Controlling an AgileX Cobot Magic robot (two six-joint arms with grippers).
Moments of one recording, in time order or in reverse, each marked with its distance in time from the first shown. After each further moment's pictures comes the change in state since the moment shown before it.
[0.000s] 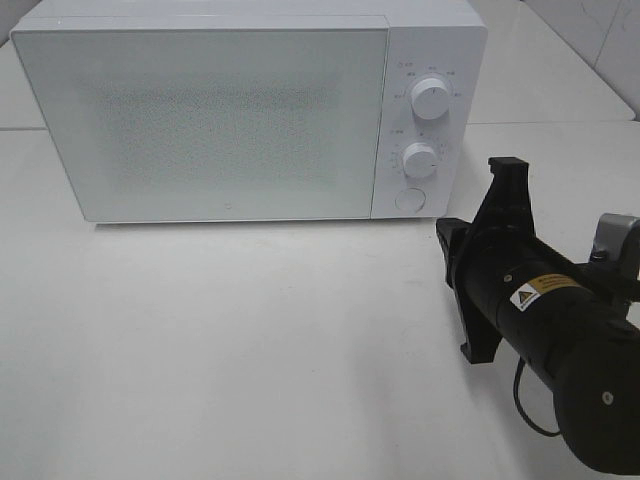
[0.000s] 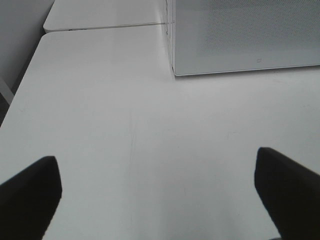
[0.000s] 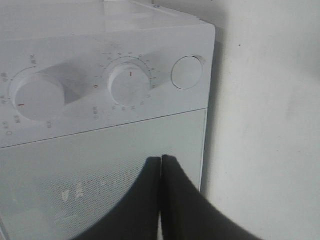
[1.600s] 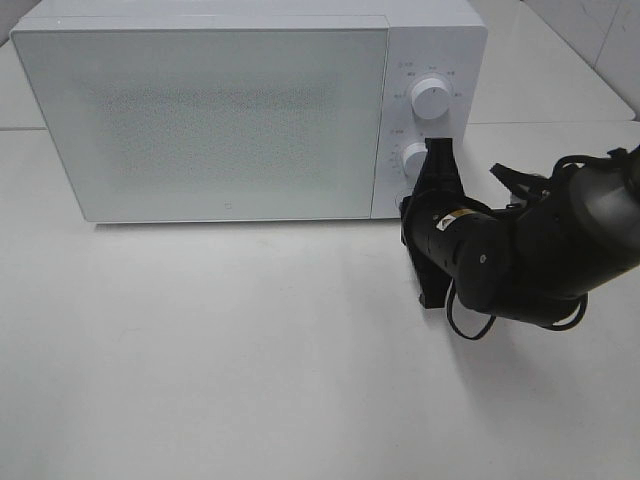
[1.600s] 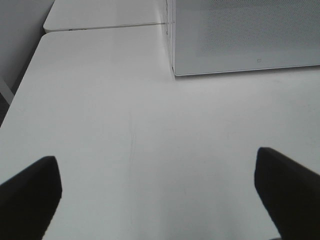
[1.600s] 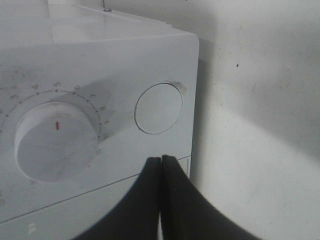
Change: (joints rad) left arm 0.000 0.000 0.000 0.000 0.000 0.000; right arm -0.246 0.264 -0.365 -0.130 0.285 -0.081
